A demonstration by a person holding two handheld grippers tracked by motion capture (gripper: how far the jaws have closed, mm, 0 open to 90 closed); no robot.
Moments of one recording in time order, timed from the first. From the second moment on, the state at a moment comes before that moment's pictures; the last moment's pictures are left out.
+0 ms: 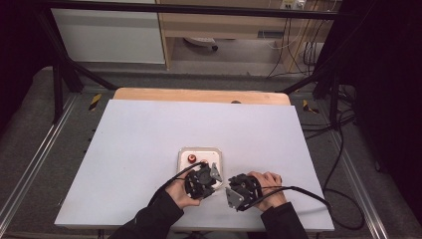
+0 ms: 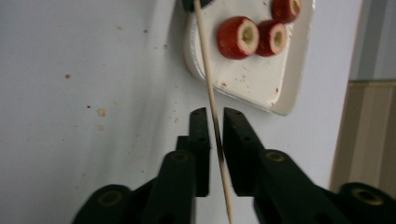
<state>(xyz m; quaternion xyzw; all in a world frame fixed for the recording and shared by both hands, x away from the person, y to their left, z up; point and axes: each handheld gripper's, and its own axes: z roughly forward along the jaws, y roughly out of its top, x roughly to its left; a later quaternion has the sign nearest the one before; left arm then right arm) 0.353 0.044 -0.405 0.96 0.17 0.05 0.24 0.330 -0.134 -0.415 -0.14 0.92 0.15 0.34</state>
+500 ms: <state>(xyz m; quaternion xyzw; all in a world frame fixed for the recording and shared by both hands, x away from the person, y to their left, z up) 0.350 0.095 -0.406 0.94 0.21 0.07 0.25 0.349 -0.171 -0.417 0.13 0.92 0.26 0.26</state>
